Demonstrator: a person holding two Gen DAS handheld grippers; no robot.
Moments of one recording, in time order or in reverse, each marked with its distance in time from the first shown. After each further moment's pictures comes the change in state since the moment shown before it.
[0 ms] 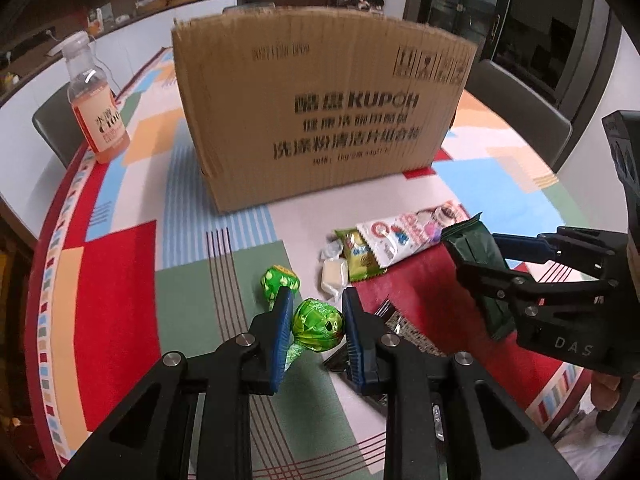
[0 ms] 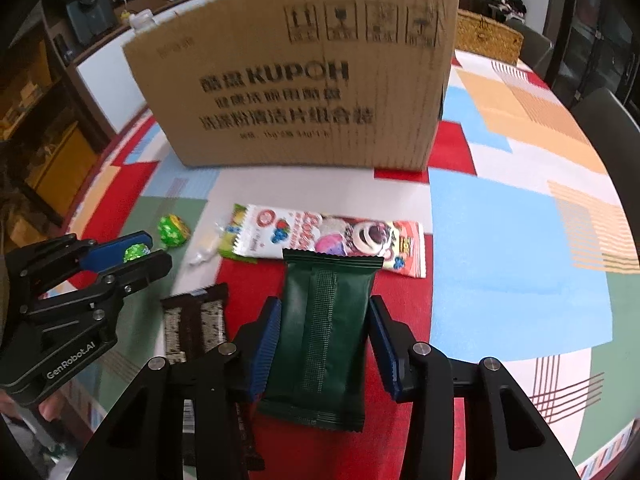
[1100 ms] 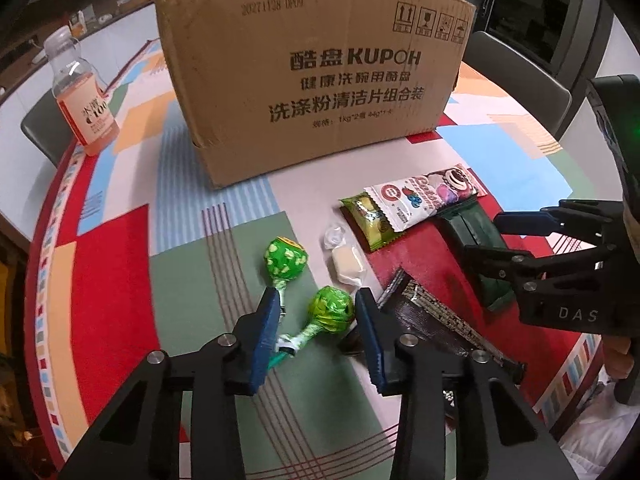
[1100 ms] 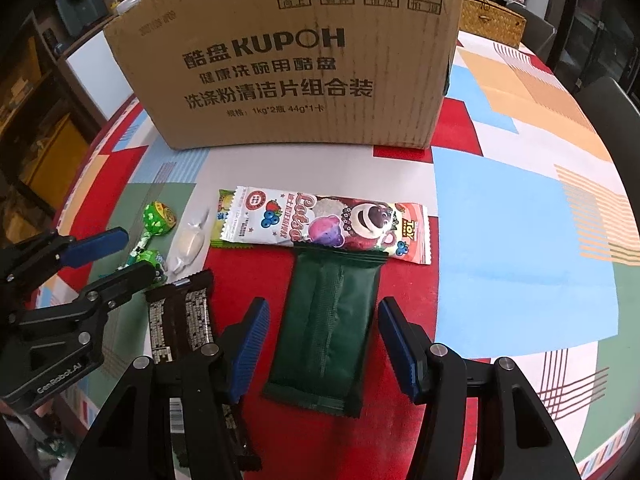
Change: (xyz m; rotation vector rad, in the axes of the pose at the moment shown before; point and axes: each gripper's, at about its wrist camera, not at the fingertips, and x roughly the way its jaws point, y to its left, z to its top) left arm 0.021 0.003 -0.011 0.064 0.083 -0.004; right arm 0.025 -0.005 -0.002 0.025 0.097 -0.013
